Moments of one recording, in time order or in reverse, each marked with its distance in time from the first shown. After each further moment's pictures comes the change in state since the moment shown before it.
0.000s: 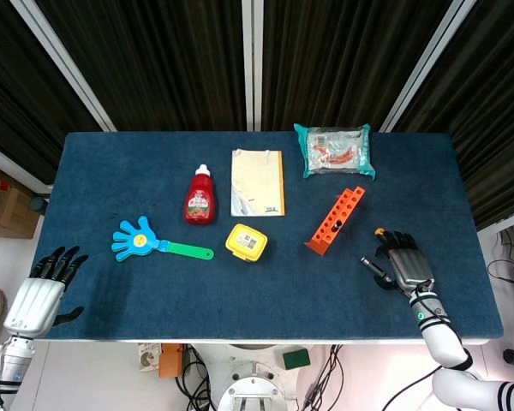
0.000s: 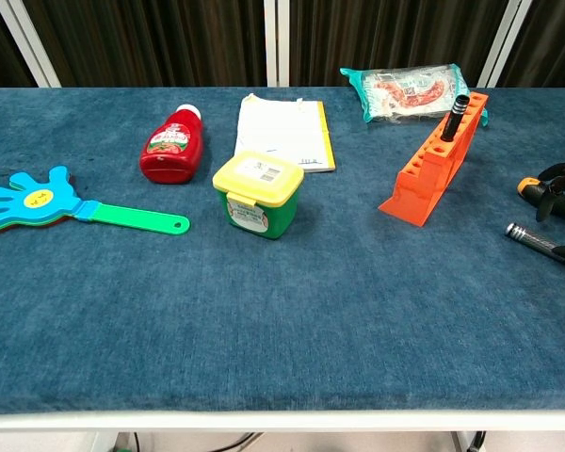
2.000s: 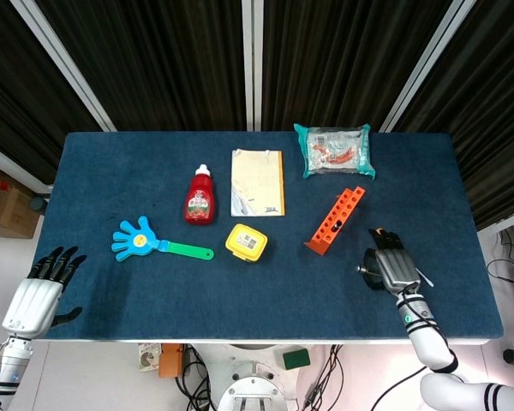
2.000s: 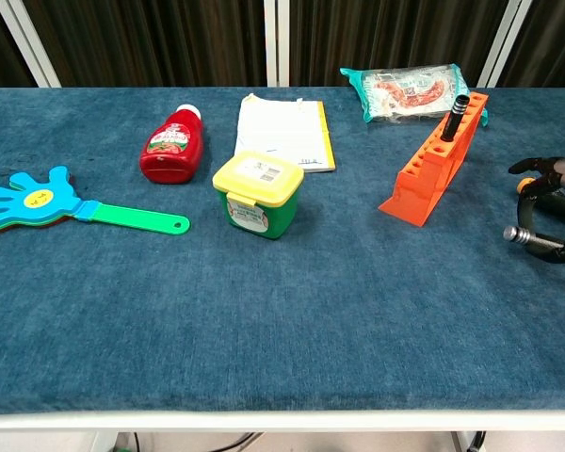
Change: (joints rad) left arm 0.004 0.006 0.002 0.000 0.004 0.007 -0.010; right arm -0.012 -0.056 0.008 -0.012 -0.077 0.054 0.024
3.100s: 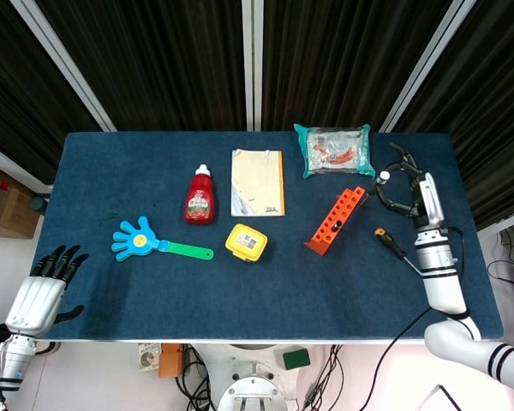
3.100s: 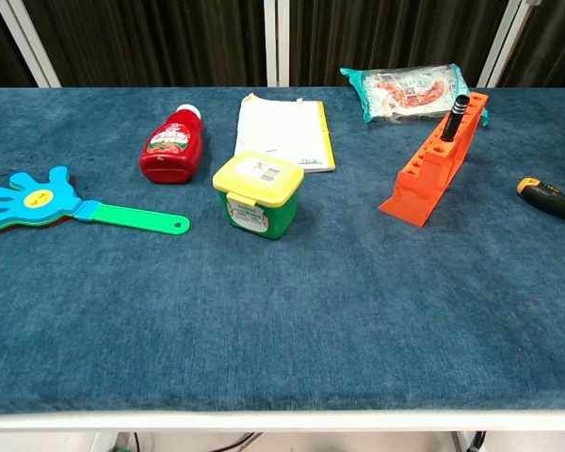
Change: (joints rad) left arm -0.012 -0.008 -0.009 0.001 -0.022 -0.025 0.009; right arm 0.057 0.016 0.358 0.169 -0.200 0.019 1.301
